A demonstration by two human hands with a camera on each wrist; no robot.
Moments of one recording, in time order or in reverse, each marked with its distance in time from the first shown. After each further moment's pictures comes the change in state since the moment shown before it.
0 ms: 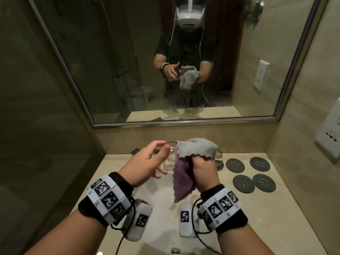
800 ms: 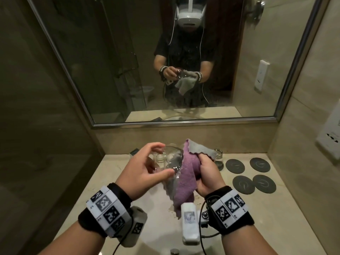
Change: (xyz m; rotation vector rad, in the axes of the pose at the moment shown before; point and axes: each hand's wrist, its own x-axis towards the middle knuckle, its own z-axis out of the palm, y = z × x) left_hand -0.014 -0.015 0.002 0.084 0.152 0.170; right_hand 0.010 0.009 -0.010 0.375 -0.153 0.317
